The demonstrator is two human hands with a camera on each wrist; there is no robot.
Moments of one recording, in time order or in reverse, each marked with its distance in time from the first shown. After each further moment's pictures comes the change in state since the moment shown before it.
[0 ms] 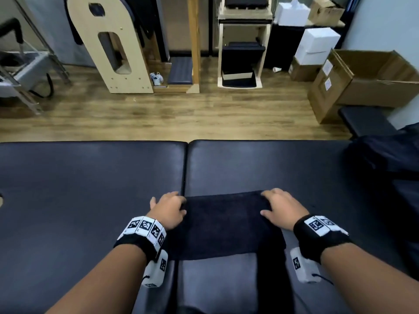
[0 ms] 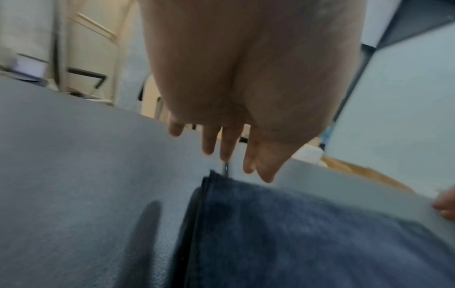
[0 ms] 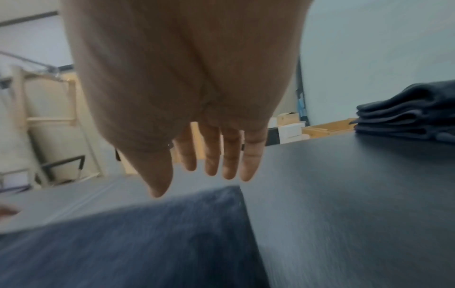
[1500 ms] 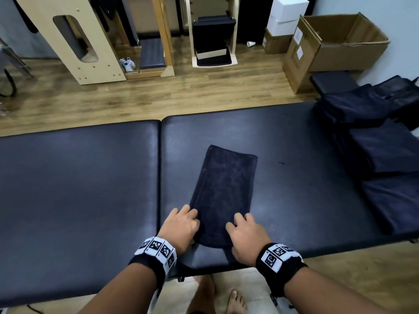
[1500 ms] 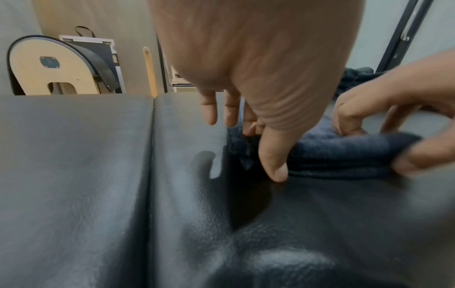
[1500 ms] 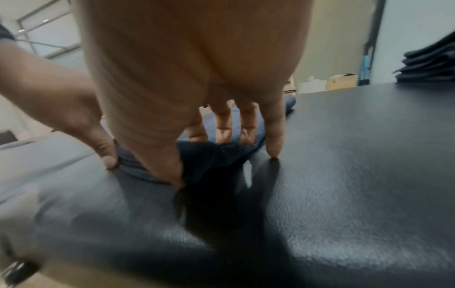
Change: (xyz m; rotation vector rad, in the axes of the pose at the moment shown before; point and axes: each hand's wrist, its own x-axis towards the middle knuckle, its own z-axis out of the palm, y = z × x) left_hand -0.094 0.066 0.107 0.619 0.011 0.586; right_hand -0.136 -0.037 0.131 -0.237 -0.143 -0.135
